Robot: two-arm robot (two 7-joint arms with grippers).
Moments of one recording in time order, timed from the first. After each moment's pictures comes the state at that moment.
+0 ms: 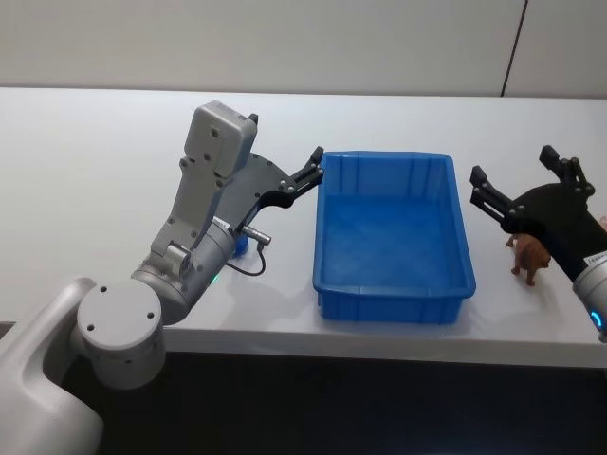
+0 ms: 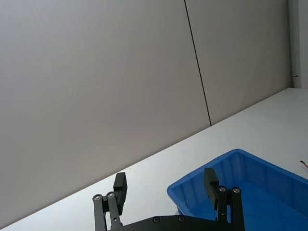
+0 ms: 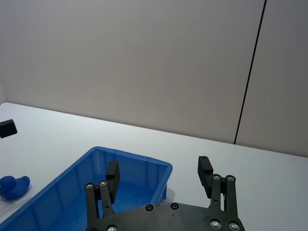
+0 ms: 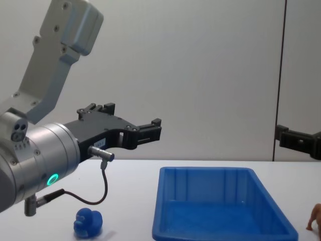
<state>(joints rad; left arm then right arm) -0.24 0.38 0.45 -1.63 -0.20 0.01 -0.01 -0.01 0.34 -0.23 -1.77 0.29 0.03 0.07</state>
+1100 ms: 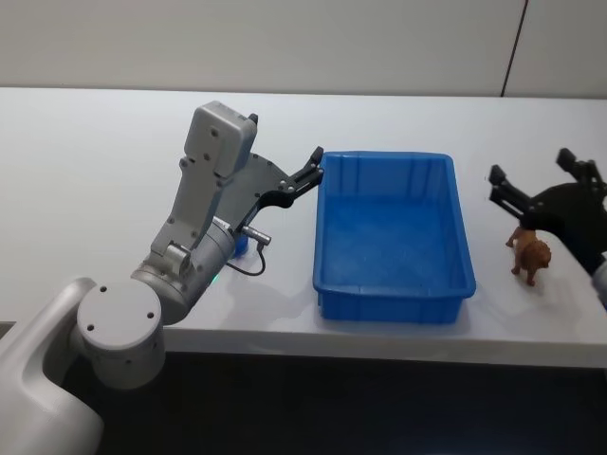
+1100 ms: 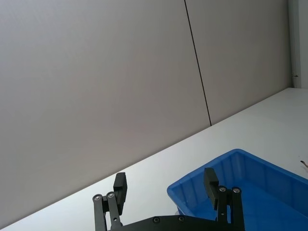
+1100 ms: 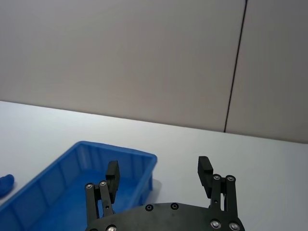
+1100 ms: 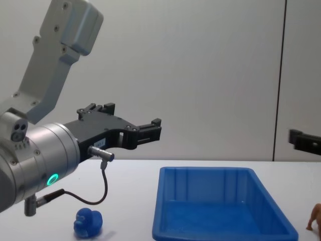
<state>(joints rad) -0.24 0.38 0.45 -1.63 -0.20 0.01 -0.01 0.00 0.36 -0.19 -1.74 0.35 0.07 0.08</state>
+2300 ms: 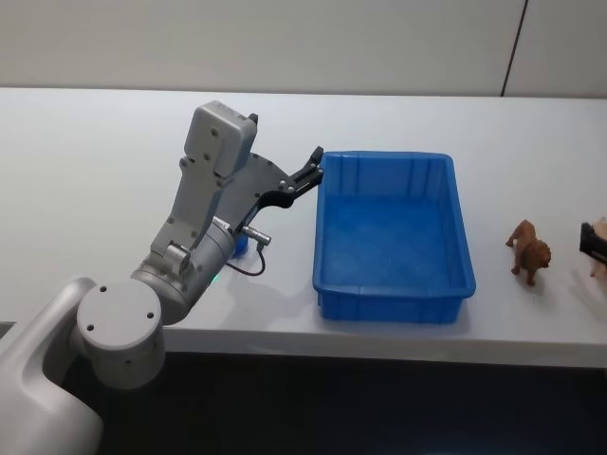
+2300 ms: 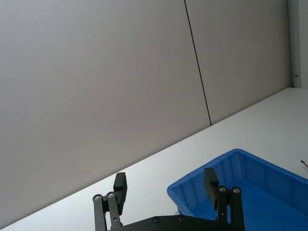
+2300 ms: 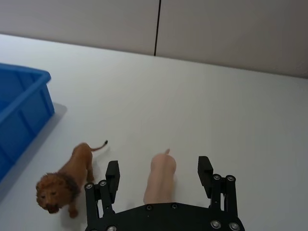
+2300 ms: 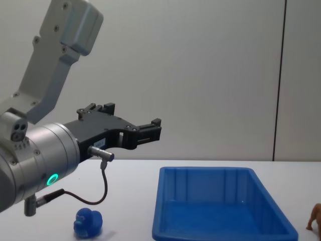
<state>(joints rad) -0.24 0.38 0.45 -1.63 -0.20 0.01 -0.01 0.00 0.46 -0.09 -1.61 0.35 0.29 0.03</state>
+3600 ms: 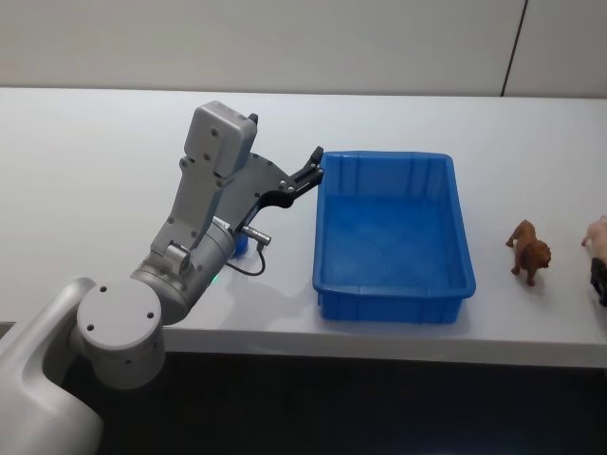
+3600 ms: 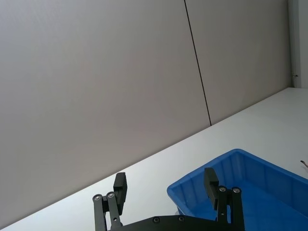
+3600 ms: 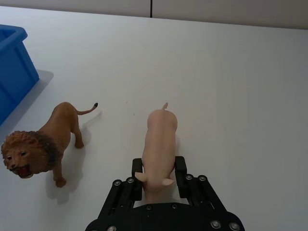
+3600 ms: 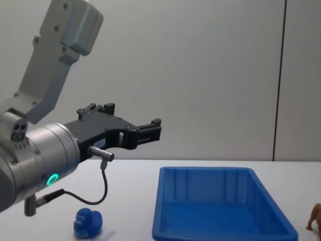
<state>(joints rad) -0.24 0.38 0.45 -1.63 -0.20 0.01 -0.01 0.00 0.43 -0.09 -1.51 0.37 0.28 0.05</state>
